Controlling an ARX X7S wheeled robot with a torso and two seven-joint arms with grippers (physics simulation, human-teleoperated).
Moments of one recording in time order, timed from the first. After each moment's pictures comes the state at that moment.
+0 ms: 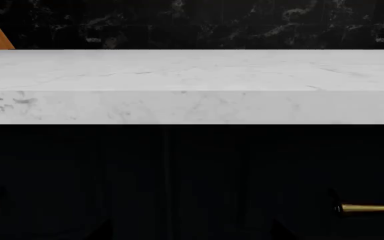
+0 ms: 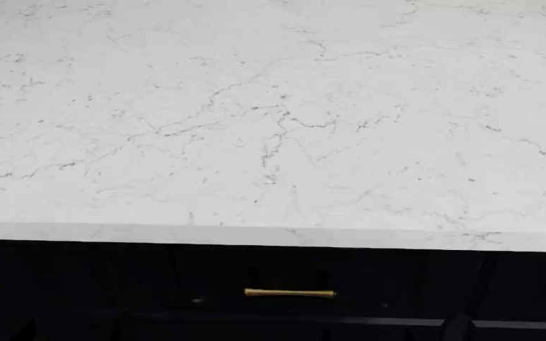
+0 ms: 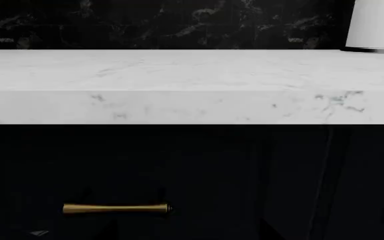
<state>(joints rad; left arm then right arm) 0.00 0.00 0.00 0.00 0.00 0.00 0.00 0.00 0.00 0.00 0.00 0.00 0.00 0.00</state>
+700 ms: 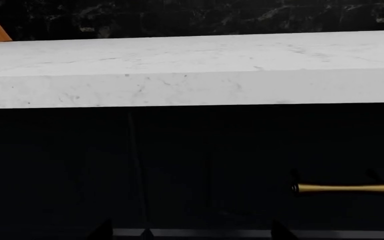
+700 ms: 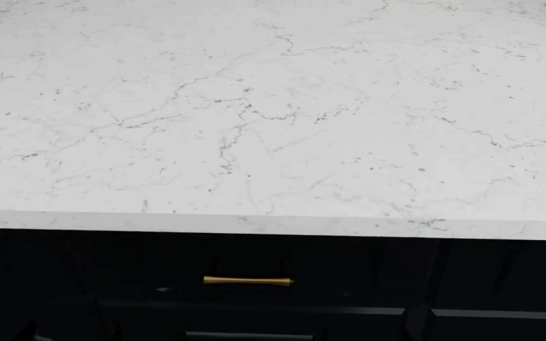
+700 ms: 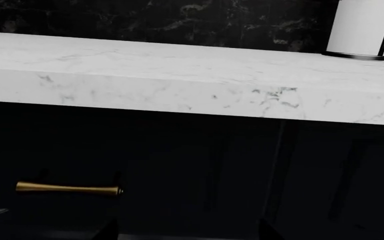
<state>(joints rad) -0.03 -0.07 0.10 0.00 -0.05 -0.07 -0.14 0.02 0.07 -0.10 0.02 0.01 0.01 0.09</state>
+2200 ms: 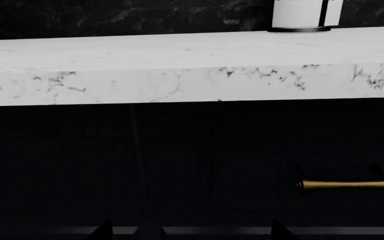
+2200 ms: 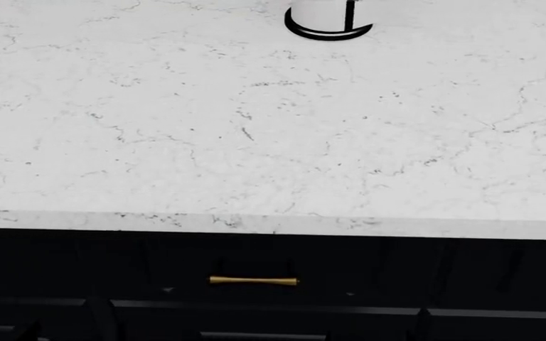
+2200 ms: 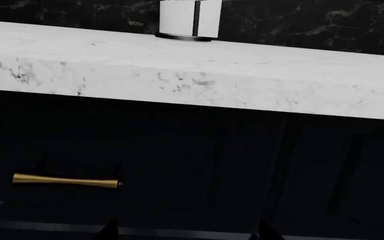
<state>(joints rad) -0.05 -0.14 0.20 -0.02 -0.13 -0.06 -0.23 0.04 0.15 -0.19 0.03 0.08 0.03 0.19</state>
